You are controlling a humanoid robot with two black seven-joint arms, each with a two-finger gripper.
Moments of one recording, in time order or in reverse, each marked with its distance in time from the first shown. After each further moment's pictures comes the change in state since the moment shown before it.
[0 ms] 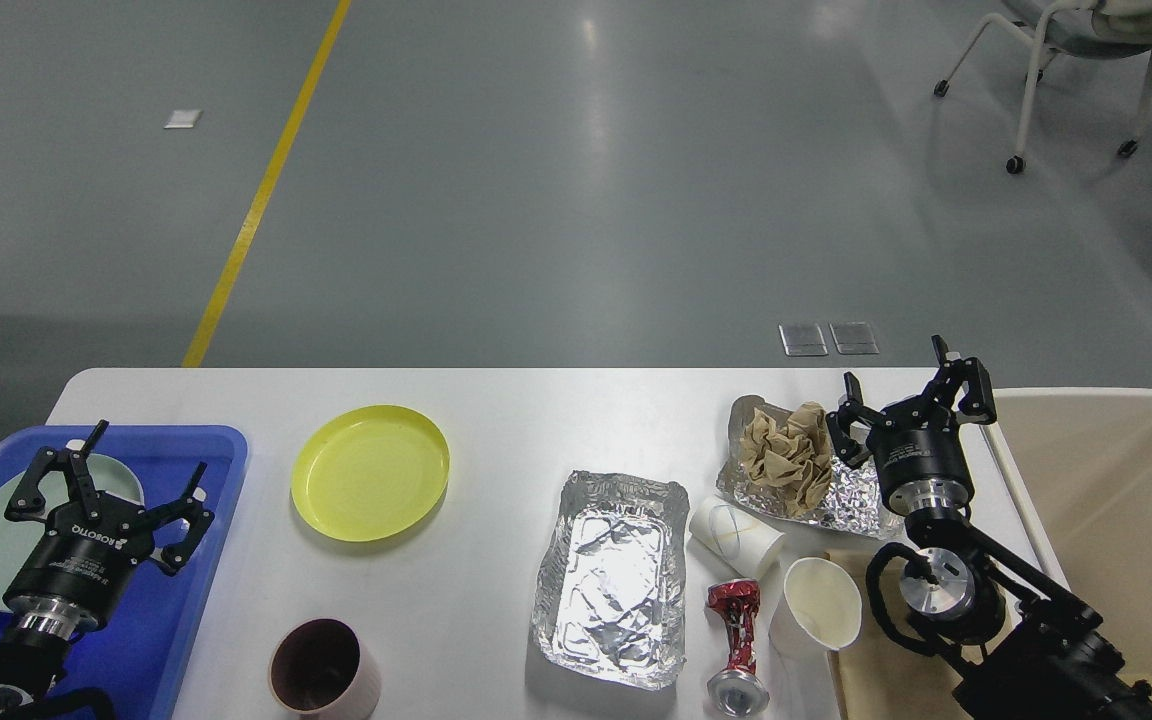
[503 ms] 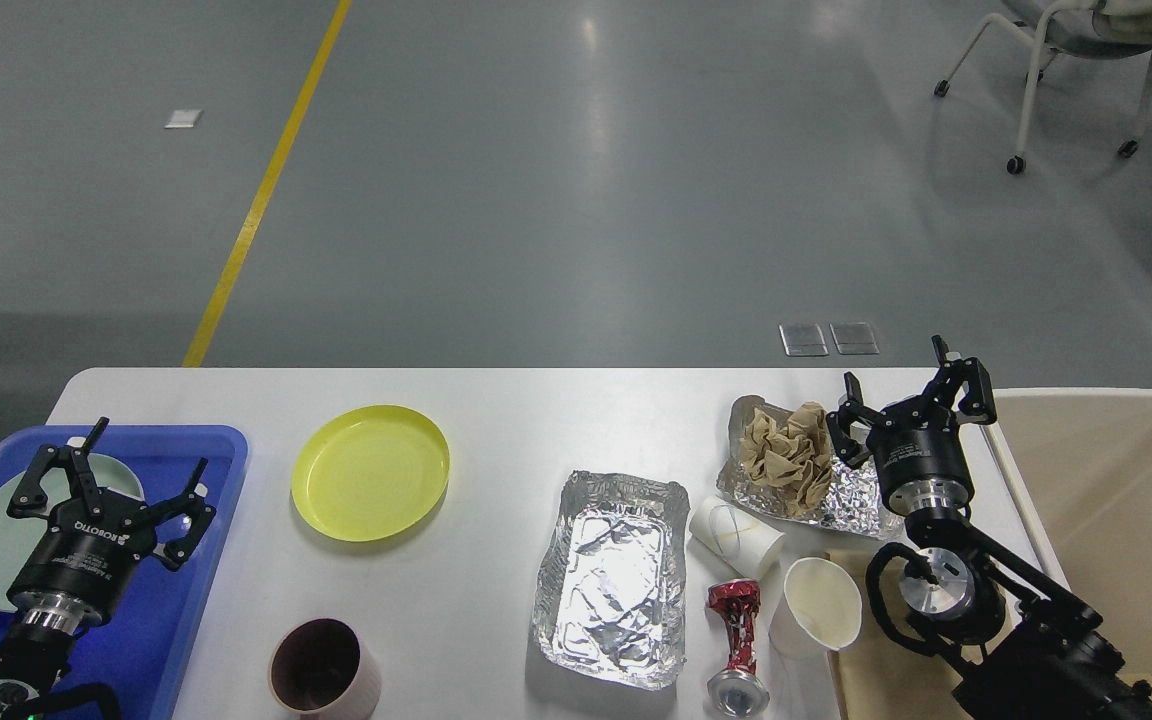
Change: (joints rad) left arm -0.014 0.003 0.009 0.006 0.004 -0.001 -0.012; right arm 0.000 0.000 0.000 0.000 0.001 0.000 0.000
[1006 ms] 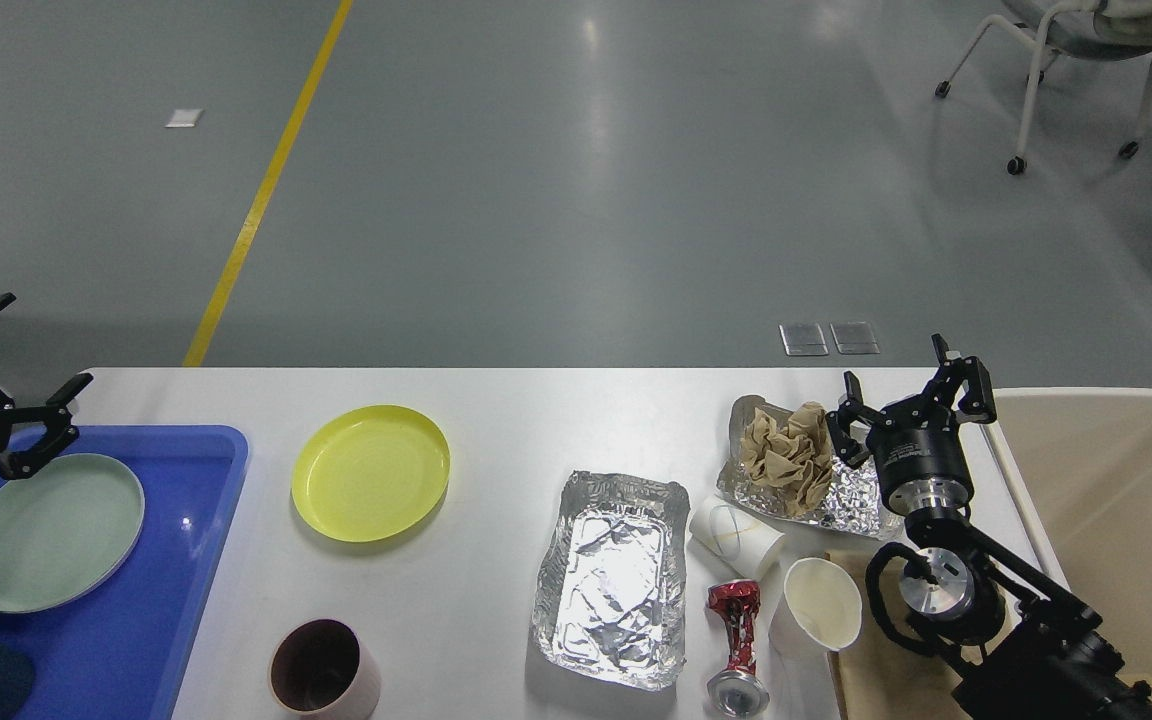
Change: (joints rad) left arm -0.242 0.548 0.368 0.046 -0.004 -0.009 -0.005; right arm 0.000 0.000 0.000 0.001 0.000 0.000 -0.001
